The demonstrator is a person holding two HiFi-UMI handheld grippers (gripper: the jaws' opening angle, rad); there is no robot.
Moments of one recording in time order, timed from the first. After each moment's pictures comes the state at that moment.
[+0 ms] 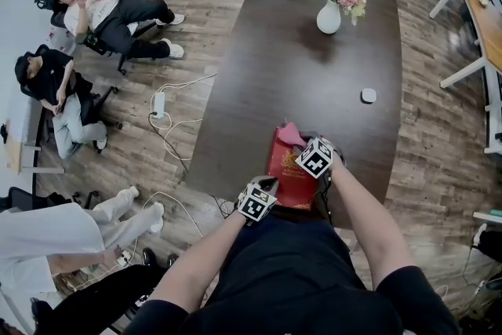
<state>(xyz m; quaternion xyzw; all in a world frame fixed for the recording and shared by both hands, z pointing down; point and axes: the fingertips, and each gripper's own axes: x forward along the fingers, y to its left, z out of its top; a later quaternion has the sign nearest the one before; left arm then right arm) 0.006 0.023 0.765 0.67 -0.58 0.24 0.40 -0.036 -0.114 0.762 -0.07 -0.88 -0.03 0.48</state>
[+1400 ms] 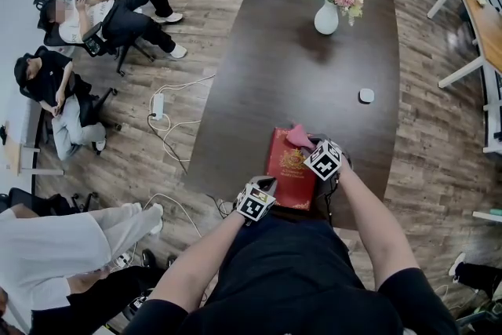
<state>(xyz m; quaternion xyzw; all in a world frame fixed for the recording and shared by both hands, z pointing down) 0.003 0.019 0.768 0.67 -0.58 0.25 0.39 -0.007 -0.136 0.761 -0.05 -0.88 -0.02 0.48</state>
